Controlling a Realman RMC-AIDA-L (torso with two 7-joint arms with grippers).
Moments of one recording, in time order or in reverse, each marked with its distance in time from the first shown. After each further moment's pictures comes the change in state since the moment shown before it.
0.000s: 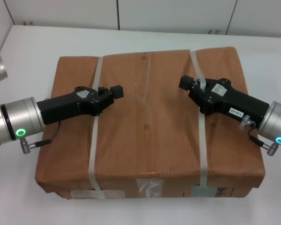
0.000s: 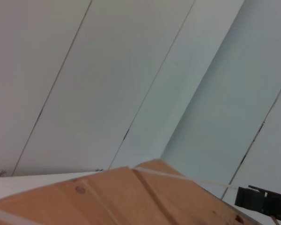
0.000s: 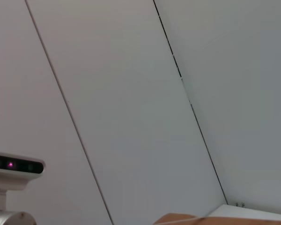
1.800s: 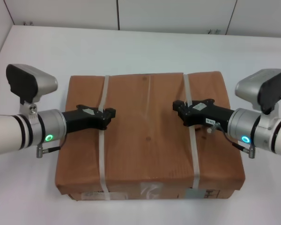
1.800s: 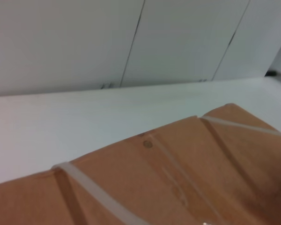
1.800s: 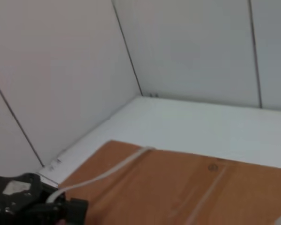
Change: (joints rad) left arm -0.054 -0.039 0.011 0.107 0.086 -0.590 0.065; right arm 0.110 -0.001 -0.039 0.171 -0.025 0.580 0.005
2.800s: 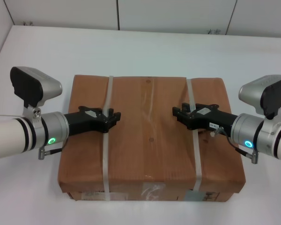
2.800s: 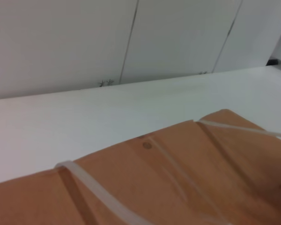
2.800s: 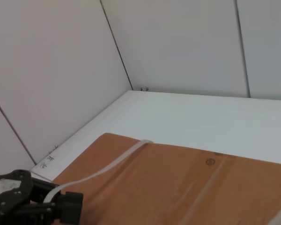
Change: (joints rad) left arm 0.009 -0.003 -0.010 0.028 -0.006 -0.028 0.076; right arm -0.024 0.000 0.008 0.006 0.002 0.025 0.011
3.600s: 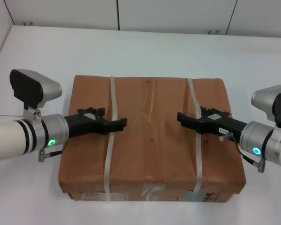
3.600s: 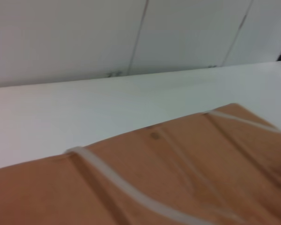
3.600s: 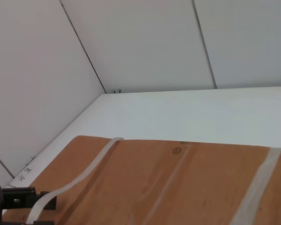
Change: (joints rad) left arm 0.004 0.000 0.005 0.012 0.001 -0.036 -0.026; right arm -0.057 0.000 0.041 -0.005 0.011 0.011 0.023
